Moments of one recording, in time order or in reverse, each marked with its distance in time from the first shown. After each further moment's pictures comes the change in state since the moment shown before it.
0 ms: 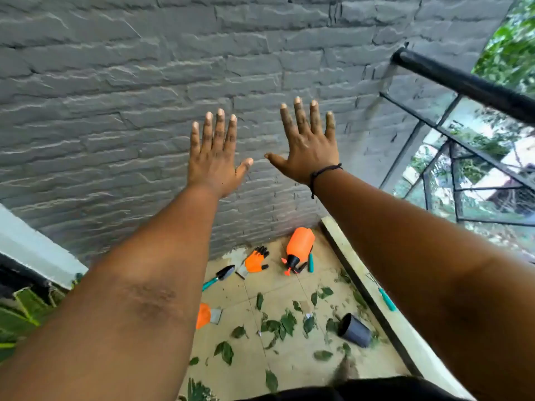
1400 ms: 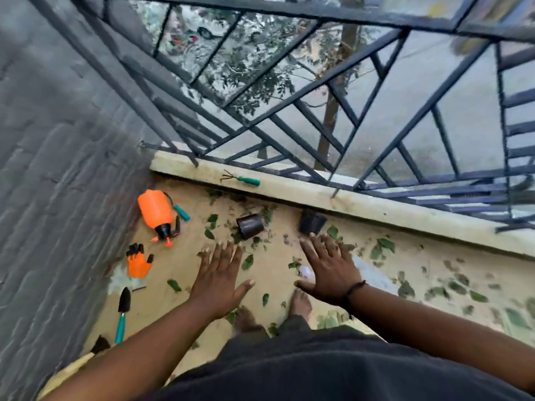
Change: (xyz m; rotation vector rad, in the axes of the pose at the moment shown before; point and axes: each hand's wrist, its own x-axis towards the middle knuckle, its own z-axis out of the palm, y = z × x) left_hand -0.260 0.372 0.142 0.047 -0.885 1.086; right_hand -0.556 0.200 0.147 0.364 -0.845 0.858
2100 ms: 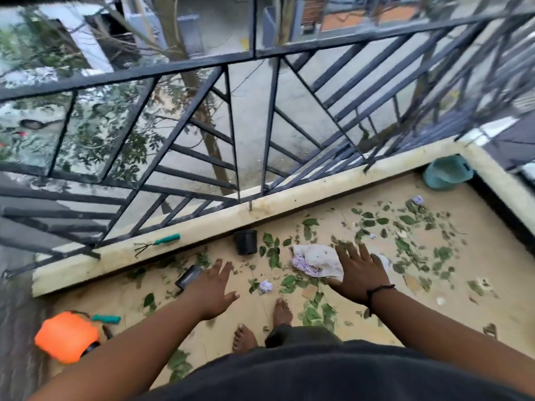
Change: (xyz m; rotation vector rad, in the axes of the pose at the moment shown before) left_hand 0.077 0.041 -0.056 0.306 -0.221 0.499; right_hand -0.135 0.027 0.042 0.321 0.015 0.815
